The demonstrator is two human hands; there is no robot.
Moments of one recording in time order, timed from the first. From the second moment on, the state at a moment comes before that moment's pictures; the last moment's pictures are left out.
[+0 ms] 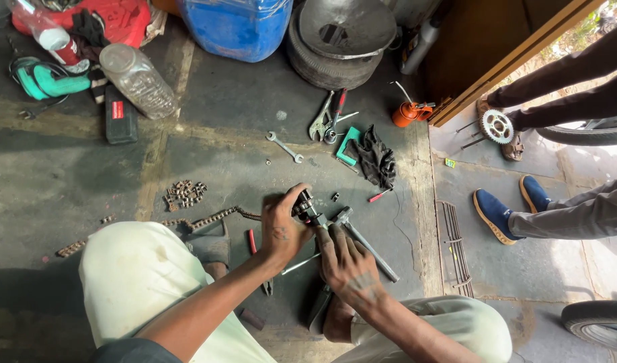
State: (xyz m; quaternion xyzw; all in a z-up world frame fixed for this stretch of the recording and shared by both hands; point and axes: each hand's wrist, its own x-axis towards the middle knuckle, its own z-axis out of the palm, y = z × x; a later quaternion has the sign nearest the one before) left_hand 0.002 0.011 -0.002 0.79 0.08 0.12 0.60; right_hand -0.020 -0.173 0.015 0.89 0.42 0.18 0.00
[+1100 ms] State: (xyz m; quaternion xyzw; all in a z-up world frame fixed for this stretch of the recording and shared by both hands) left_hand 0.005 0.055 -0.149 0.98 -0.04 -0.09 0.18; right_hand 0.100 -0.189 0.108 0.69 0.17 0.23 -0.67
